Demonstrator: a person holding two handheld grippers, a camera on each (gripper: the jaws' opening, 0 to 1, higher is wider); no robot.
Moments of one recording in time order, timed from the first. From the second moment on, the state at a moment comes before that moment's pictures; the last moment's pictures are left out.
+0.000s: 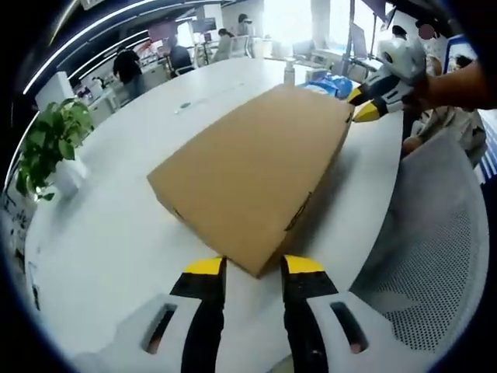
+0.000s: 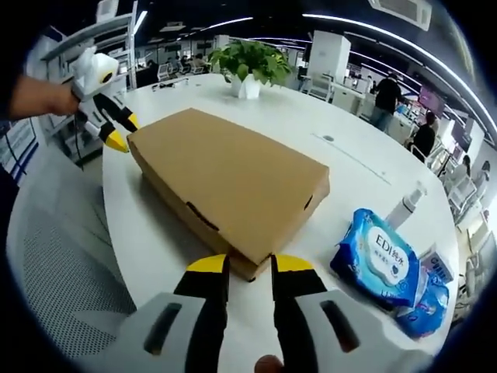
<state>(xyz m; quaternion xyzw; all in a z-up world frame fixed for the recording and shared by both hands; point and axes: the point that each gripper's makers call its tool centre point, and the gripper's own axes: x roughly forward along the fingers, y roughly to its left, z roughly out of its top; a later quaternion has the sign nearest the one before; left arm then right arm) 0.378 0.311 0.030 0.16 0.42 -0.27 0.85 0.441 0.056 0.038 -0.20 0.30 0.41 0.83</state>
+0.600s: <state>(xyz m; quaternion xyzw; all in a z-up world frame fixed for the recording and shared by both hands) 0.429 0.314 0.026 0.19 0.42 -0.28 0.84 0.475 0.054 0.037 -0.20 0.31 0.38 0.85</state>
